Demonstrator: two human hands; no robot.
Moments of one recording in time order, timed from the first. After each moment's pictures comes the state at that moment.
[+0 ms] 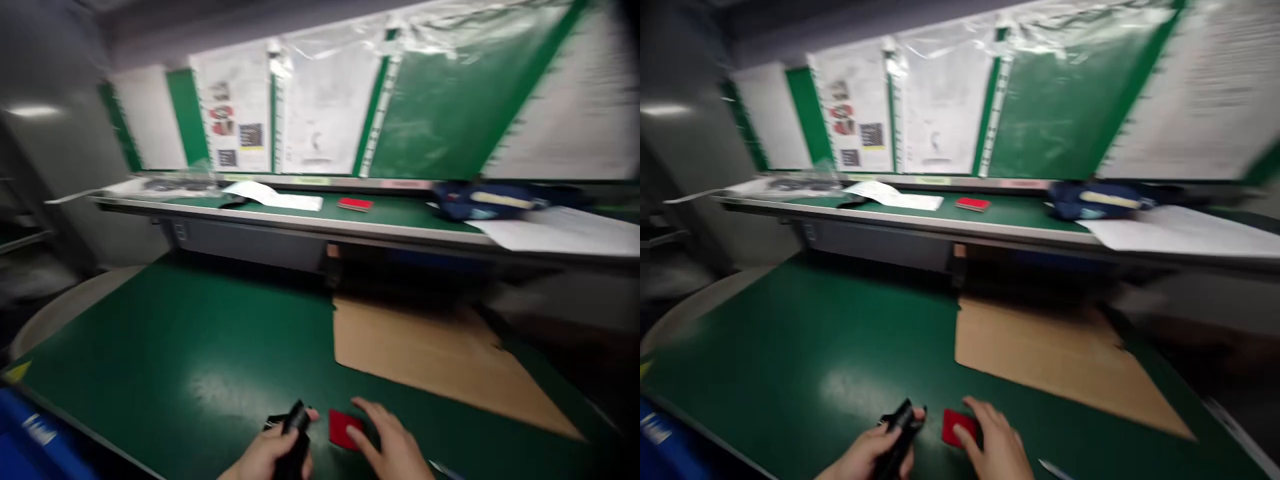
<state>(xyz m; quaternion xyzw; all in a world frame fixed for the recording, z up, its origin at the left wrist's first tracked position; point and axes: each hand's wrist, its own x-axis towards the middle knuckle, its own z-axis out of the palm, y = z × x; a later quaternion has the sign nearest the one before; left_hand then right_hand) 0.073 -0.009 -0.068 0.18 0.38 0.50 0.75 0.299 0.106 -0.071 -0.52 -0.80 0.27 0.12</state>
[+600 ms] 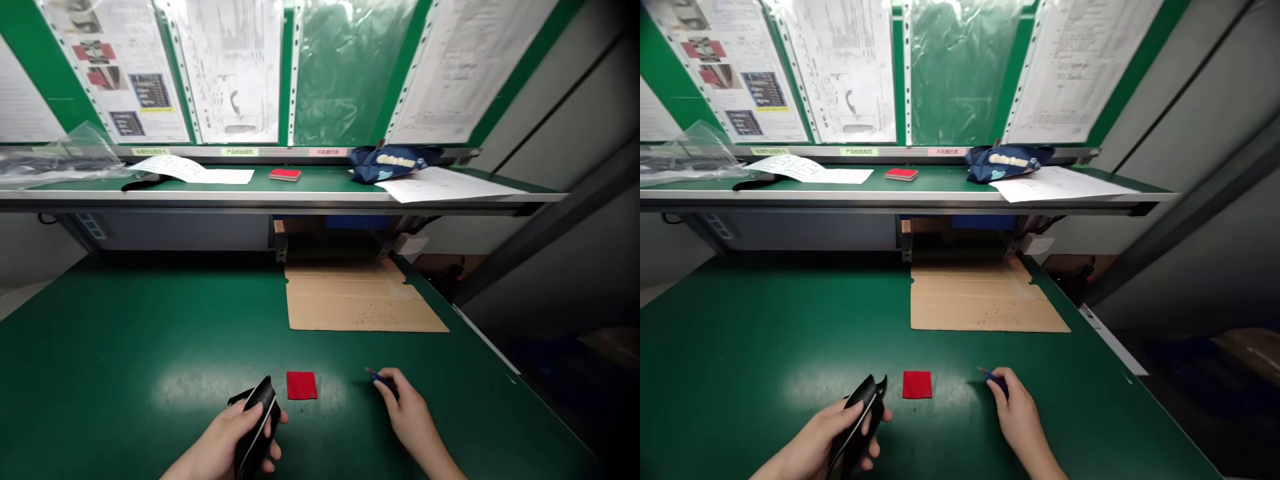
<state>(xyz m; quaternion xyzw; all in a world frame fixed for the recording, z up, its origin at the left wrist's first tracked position) 0.087 0.002 -0.011 0.22 0.43 0.39 0.78 0.432 0.106 -0.107 -0.63 -0.70 0.25 0.22</state>
